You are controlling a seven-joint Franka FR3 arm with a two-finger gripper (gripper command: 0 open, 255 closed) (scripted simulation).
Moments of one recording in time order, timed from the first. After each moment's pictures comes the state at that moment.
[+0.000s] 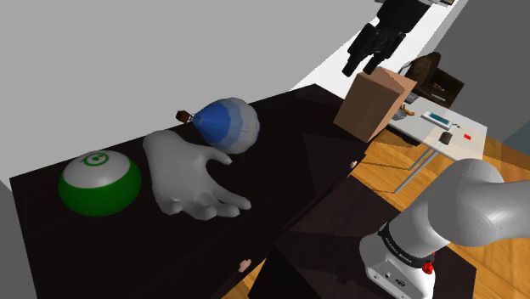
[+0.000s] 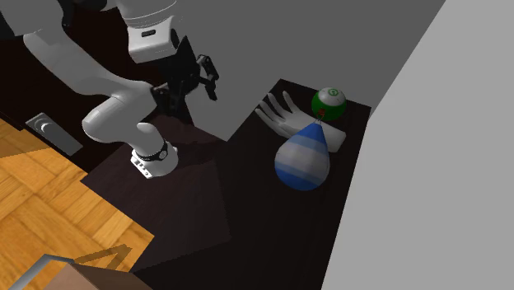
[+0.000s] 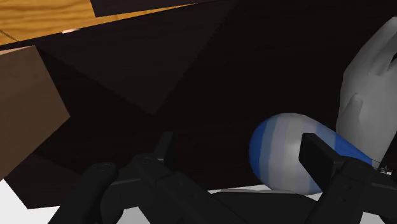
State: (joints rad) arm 0.00 -0.83 0.05 -2.33 0.05 1.69 0.15
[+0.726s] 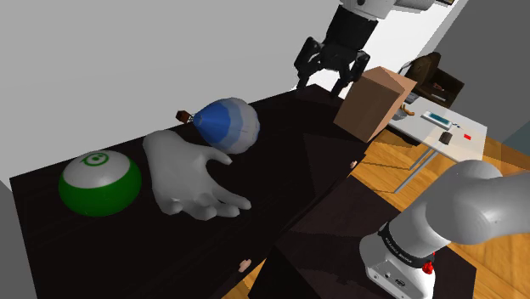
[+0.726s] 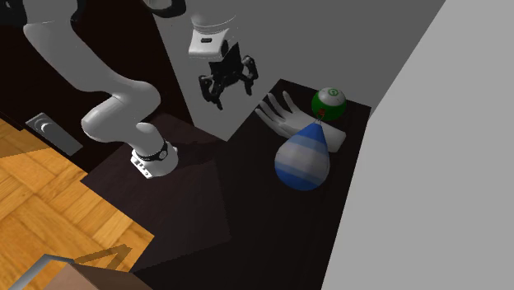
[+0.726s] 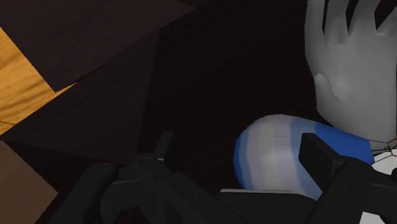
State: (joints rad) arm -0.06 -0.67 0.30 -2.29 0.21 1.74 0.65
